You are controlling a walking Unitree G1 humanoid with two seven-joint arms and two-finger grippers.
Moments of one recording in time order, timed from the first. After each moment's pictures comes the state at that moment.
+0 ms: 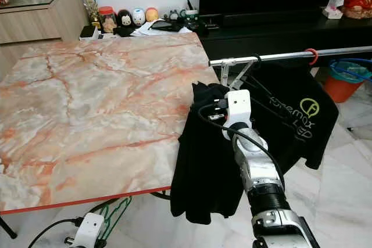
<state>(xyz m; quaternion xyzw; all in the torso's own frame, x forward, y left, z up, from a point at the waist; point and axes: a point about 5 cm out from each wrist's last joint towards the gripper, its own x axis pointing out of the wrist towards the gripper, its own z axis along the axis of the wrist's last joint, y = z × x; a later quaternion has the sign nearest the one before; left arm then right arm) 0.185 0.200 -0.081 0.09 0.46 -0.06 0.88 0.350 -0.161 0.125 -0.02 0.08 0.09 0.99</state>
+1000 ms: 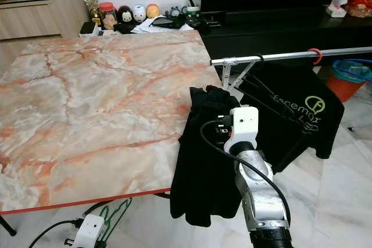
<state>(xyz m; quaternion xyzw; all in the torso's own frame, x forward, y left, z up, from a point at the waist) 0.182 0.199 -0.082 0.09 0.46 -0.06 0.88 0.304 -0.159 0.127 0.00 0.03 0.06 1.00</state>
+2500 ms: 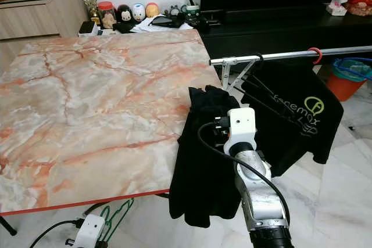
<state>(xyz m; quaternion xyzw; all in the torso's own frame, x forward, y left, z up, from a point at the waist) 0.183 0.199 -0.082 0.09 0.46 -0.07 0.88 0.306 -0.159 0.121 -0.04 0.06 0.04 1.00</state>
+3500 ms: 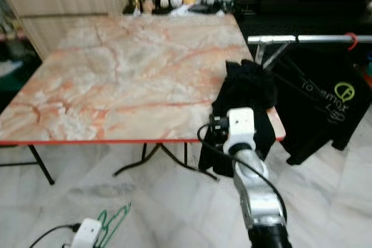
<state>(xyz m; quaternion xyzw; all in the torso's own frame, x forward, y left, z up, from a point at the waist) 0.184 0.206 -0.080 0.09 0.47 -0.06 0.88 0.312 -0.156 0.119 -0.04 0.06 0.04 1.00</state>
